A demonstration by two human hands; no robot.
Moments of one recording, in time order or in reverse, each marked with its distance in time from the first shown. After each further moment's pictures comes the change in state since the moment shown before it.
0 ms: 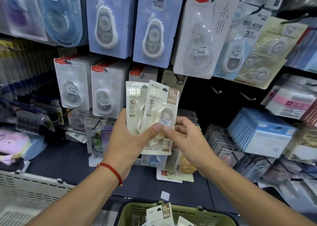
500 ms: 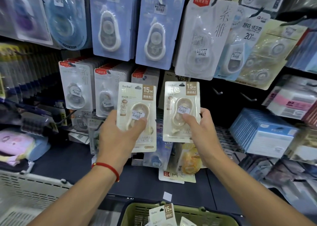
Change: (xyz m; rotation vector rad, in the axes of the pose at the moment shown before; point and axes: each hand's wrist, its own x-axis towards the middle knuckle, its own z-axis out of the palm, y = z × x) left_hand 0.003 0.013 -0.014 0.215 0.253 -0.043; right_hand 0.019 0.002 -0.016 0.052 0.270 -0.060
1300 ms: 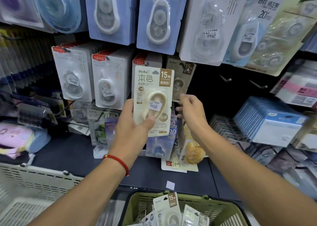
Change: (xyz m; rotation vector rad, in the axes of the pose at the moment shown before) left_hand 0.005 -0.021 0.012 -0.059 -0.215 0.033; right_hand 0.061 0.032 0.037 -0.170 0.141 0.156
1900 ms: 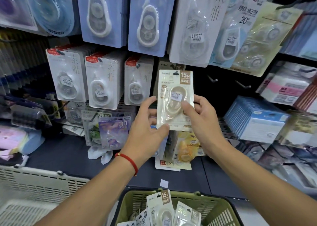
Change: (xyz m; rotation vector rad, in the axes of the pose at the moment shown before) left_hand -0.015 0.004 0.041 0.051 -0.170 0.007; right_hand -0.070 -0.026 -0.061 0.098 -0.105 -0.199
